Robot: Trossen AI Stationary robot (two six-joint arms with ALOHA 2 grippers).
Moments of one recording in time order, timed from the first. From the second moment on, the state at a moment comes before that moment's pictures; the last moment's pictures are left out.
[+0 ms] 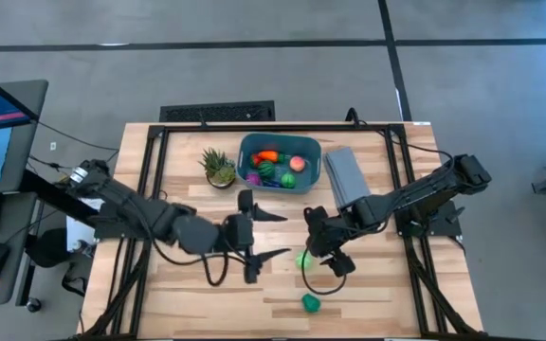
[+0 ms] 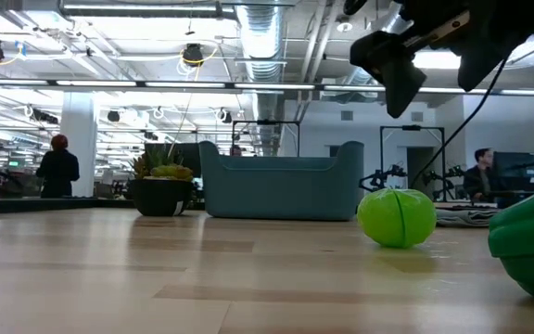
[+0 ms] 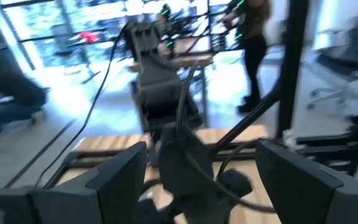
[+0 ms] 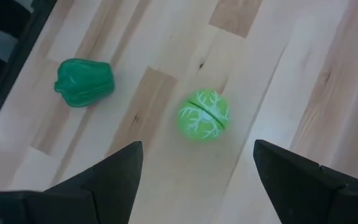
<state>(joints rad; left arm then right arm) -0.49 1.55 1.53 -0.11 -0.57 0.03 0.34 1.55 1.11 -0.67 -0.13 -0.10</state>
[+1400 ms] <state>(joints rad) -0.47 0.37 0.29 0.18 -0.57 -0.05 0.32 1.55 1.11 -0.64 -0.13 -0.09</state>
